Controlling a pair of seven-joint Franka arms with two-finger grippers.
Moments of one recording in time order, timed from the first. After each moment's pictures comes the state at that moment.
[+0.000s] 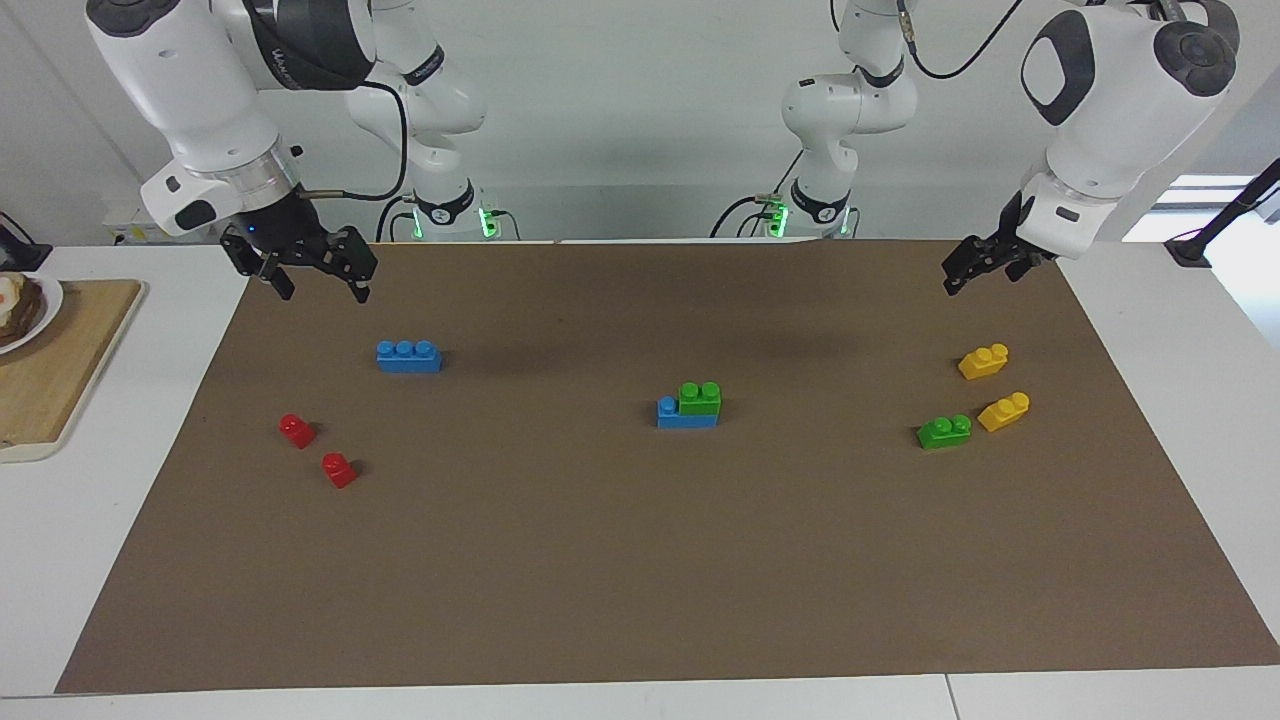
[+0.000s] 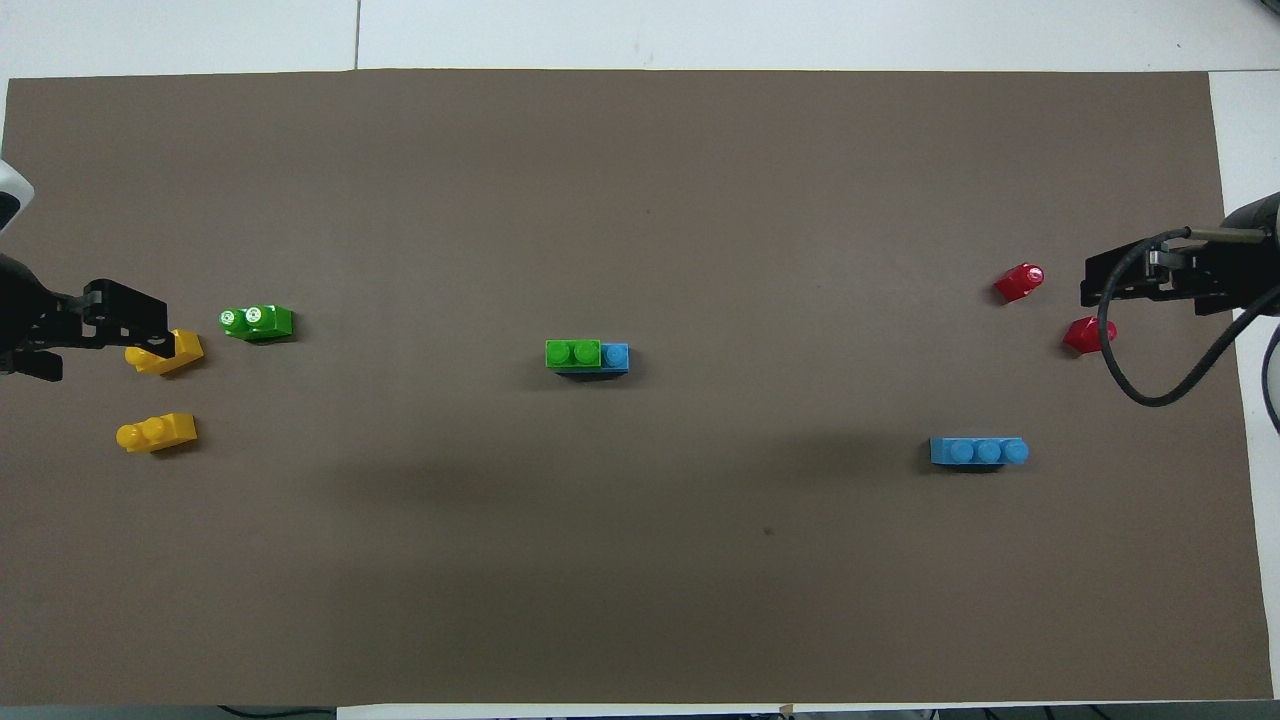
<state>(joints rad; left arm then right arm) -0.04 -0.01 0.00 -1.64 0.00 1.50 -0.15 -0.05 -0.01 0.05 -1.65 -0.01 1.64 0.11</state>
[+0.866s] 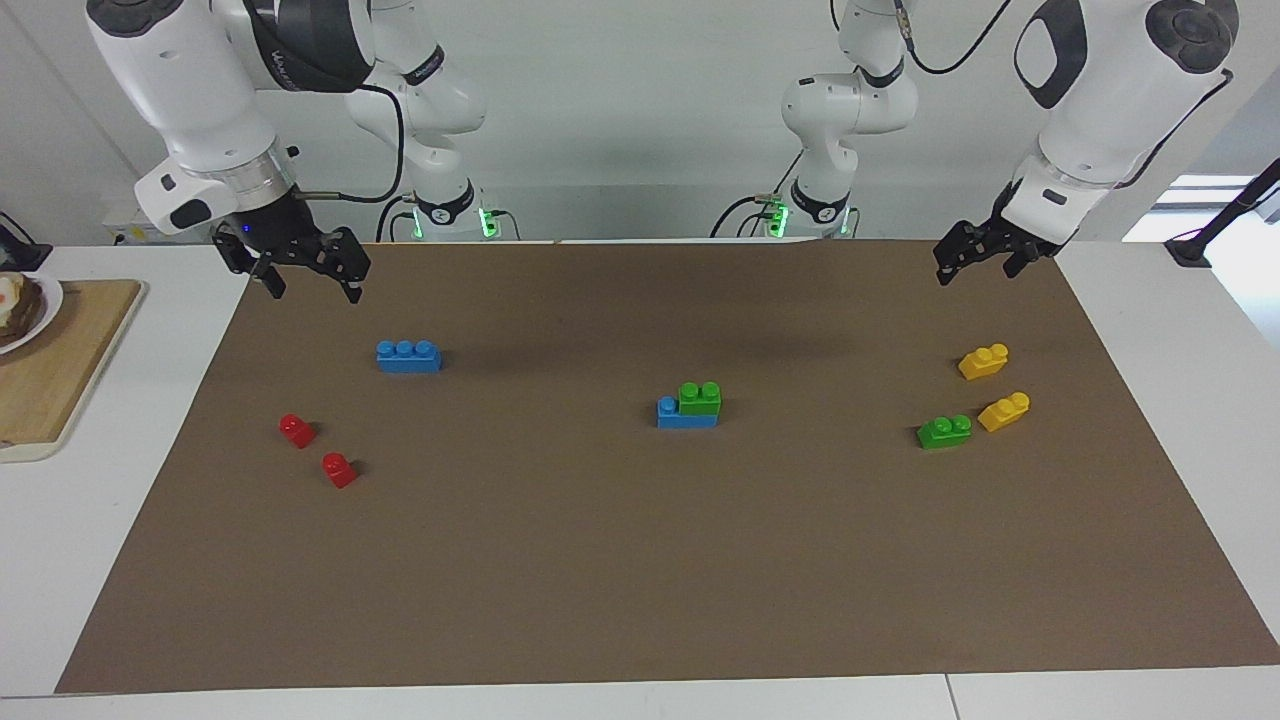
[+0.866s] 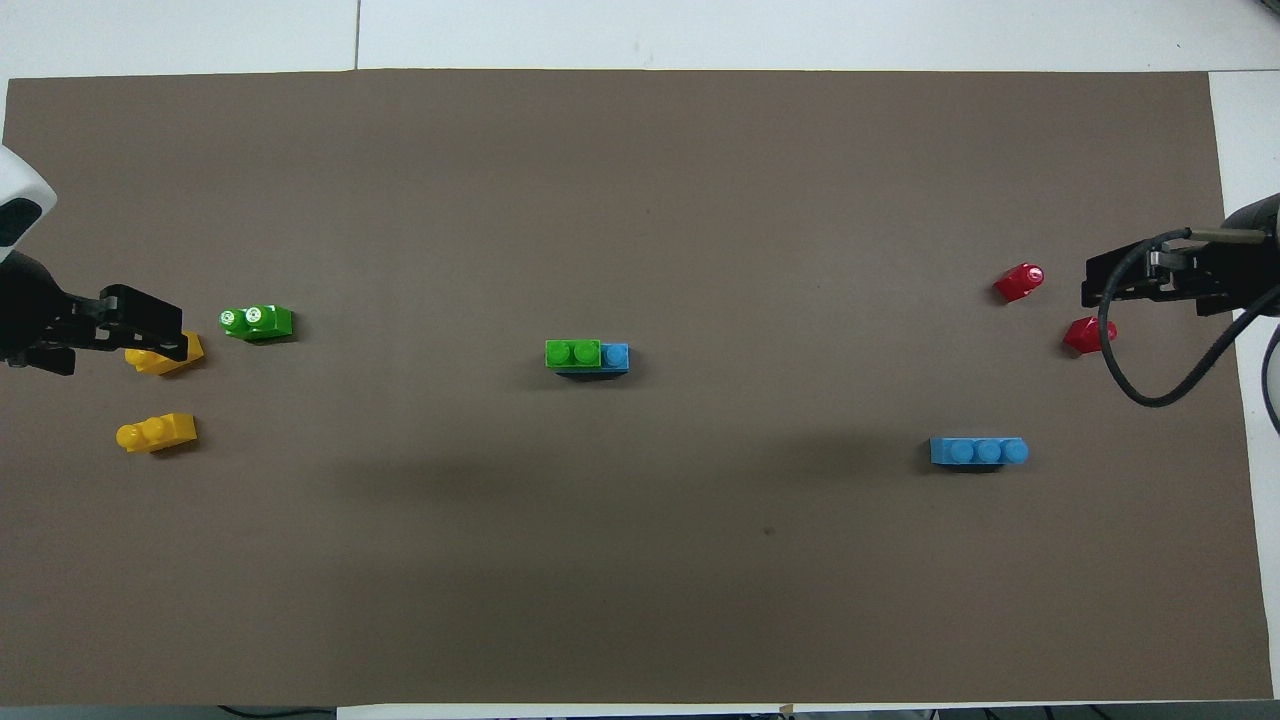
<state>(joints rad) -0.05 -0.01 -0.01 -1.64 0.00 1.52 -0.08 -0.05 -0.01 0.05 -1.65 -0.01 1.64 0.11</state>
